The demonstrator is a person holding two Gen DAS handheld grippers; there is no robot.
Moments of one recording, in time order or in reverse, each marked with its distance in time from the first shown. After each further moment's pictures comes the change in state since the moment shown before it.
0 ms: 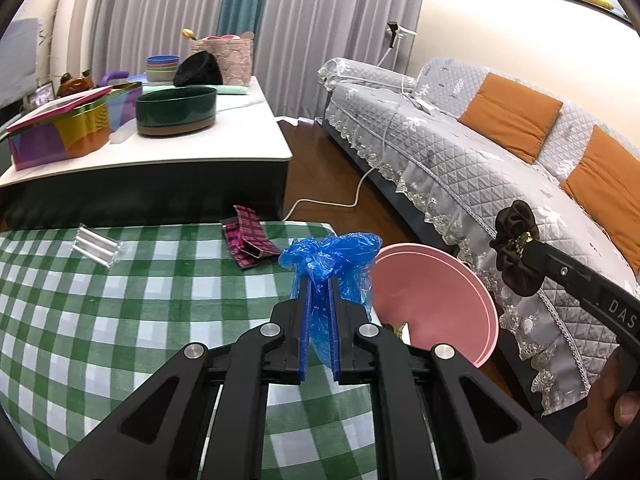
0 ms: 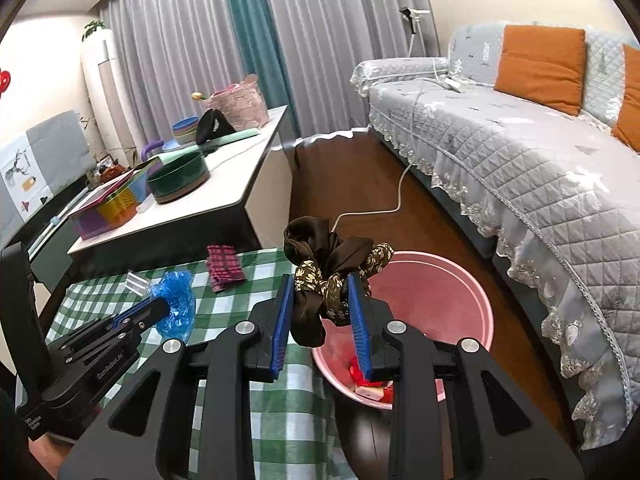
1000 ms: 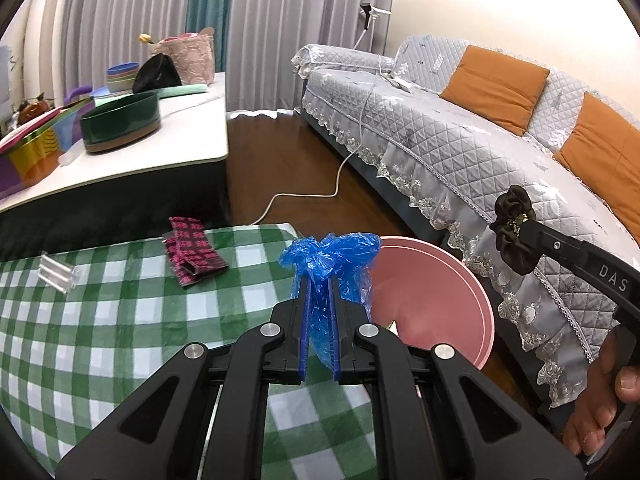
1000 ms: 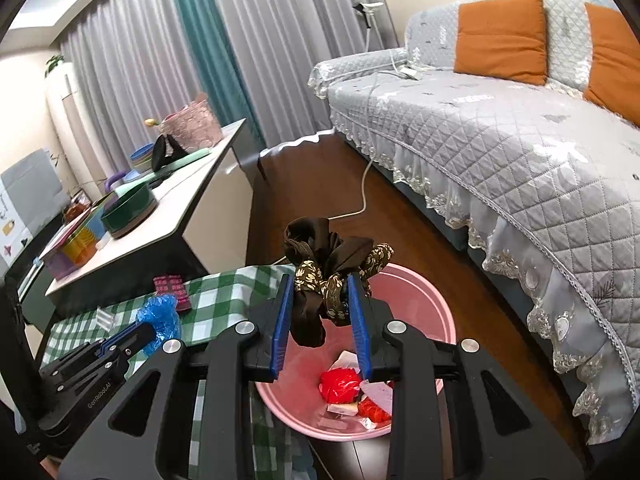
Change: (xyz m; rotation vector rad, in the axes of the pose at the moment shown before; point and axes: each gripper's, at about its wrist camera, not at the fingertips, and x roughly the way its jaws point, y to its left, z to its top) left arm 0.047 -0.054 0.010 0.091 0.043 -0.018; right arm 0.028 -0.075 0.011 0.135 -0.016 -0.061
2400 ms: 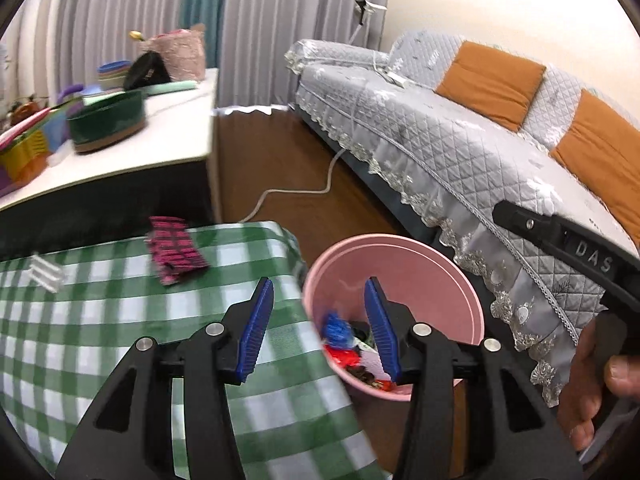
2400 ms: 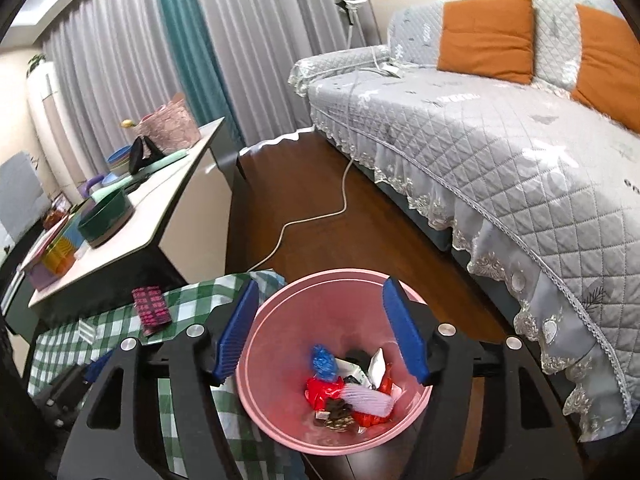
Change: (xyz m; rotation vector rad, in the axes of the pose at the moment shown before) left arm -0.007 -0.007 0.002 -0.011 0.007 -0.007; right arm 0.012 0.006 0.013 -0.006 0.014 -0.072
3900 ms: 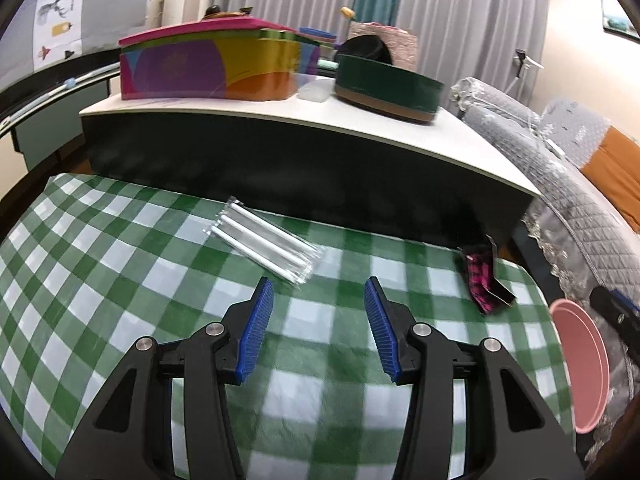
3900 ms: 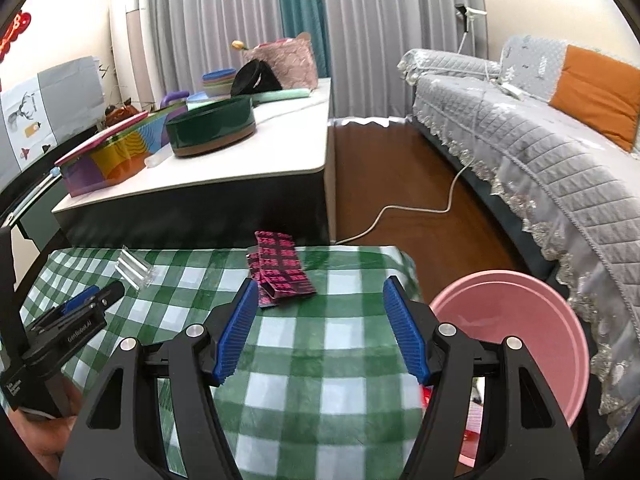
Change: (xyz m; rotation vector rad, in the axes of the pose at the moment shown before) left arm -0.002 0.249 -0.029 -0.342 -0.059 0.364; right arm 0.067 0.198 -0.055 -0.288 0.064 0.161
